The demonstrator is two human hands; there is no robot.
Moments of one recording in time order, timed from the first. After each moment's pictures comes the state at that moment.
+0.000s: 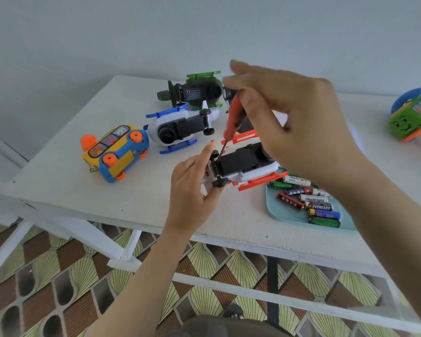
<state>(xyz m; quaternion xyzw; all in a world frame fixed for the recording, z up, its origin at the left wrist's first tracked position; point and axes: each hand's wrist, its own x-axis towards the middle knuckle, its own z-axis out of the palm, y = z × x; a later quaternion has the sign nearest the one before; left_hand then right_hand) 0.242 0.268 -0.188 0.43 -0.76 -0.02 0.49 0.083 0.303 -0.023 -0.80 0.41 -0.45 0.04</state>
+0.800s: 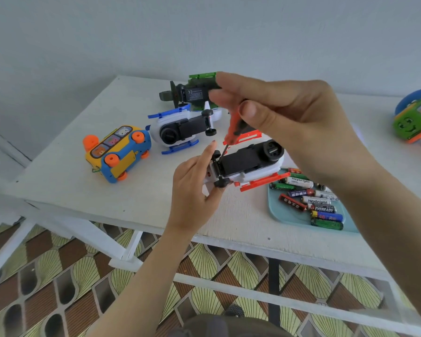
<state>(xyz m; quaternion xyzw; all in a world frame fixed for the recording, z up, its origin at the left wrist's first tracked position) 0.241 0.267 -0.187 0.42 -0.76 -0.02 0.50 0.083 0.303 -0.025 -0.72 0.28 -0.51 0.38</state>
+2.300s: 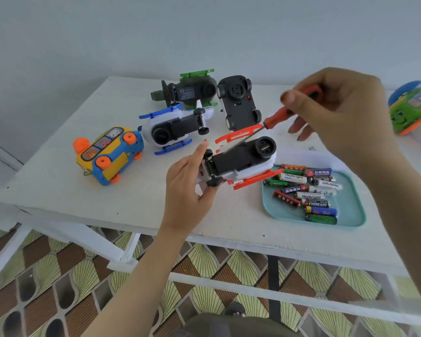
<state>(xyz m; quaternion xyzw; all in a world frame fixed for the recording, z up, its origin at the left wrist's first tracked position) 0.243 0.266 -0.189 0.42 -0.76 -0.04 0.50 0.030 0.297 -0.032 -0.65 0.52 -0.51 0.21</state>
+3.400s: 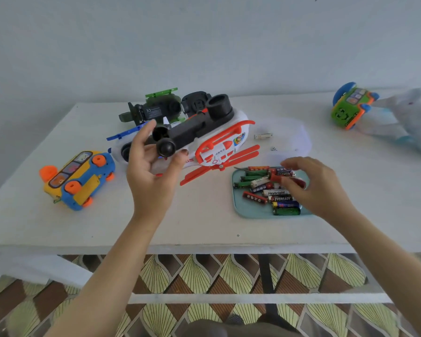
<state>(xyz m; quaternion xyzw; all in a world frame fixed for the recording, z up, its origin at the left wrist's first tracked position) 0.225 0.273 -0.117 0.37 -0.62 -0.31 0.62 -0.048 0.347 -0.146 -0.66 0.68 -0.33 0.03</state>
